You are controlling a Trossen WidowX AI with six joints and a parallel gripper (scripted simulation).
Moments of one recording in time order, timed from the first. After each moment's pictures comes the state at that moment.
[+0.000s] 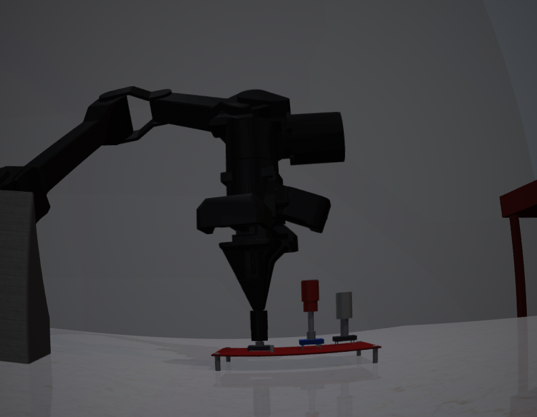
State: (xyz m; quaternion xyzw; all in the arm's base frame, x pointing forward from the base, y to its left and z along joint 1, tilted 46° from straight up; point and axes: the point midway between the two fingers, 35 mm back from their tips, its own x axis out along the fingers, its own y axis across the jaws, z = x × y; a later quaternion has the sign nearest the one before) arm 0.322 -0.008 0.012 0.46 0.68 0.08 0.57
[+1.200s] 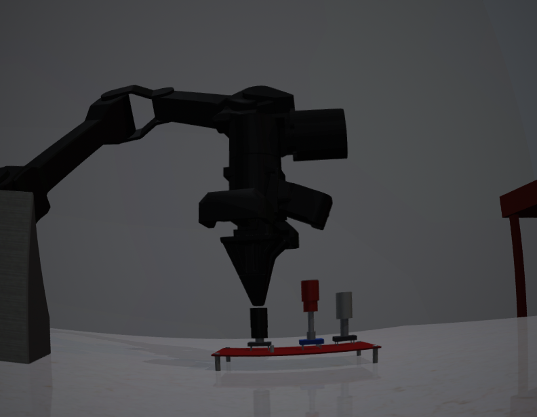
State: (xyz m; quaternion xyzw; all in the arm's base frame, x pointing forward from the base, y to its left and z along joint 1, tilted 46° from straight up) arm 0.323 -0.012 0.018 0.46 0.68 0.08 0.56
